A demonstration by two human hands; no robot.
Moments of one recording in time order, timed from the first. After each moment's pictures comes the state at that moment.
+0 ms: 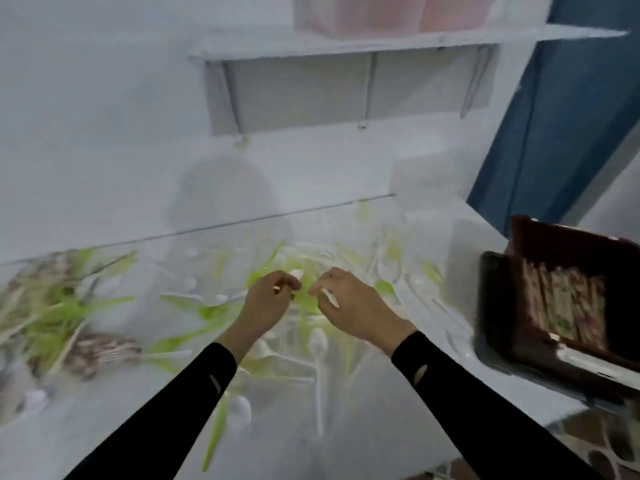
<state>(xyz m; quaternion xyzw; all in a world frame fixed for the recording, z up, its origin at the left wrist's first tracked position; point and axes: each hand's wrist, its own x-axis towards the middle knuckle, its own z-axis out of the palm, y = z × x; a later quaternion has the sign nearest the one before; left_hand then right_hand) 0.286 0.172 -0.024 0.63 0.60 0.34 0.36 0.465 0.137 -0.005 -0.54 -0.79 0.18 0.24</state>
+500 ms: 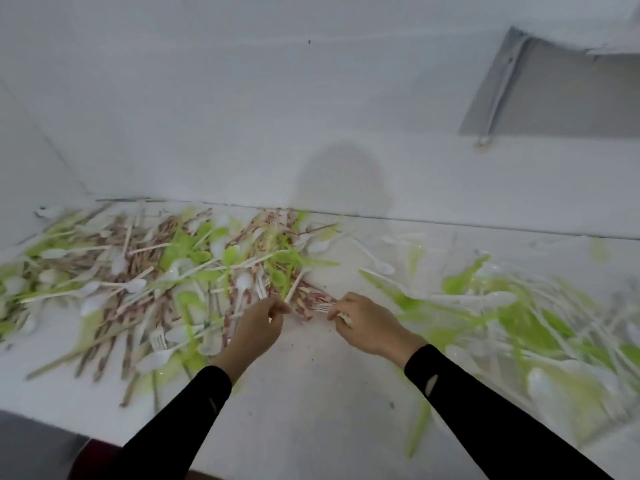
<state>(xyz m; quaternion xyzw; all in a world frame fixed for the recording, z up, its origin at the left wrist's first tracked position) -0.055 0.060 -0.056 0.53 0.76 0.30 0.21 0.159 0.140 -0.043 -0.38 -0.88 0.25 0.10</state>
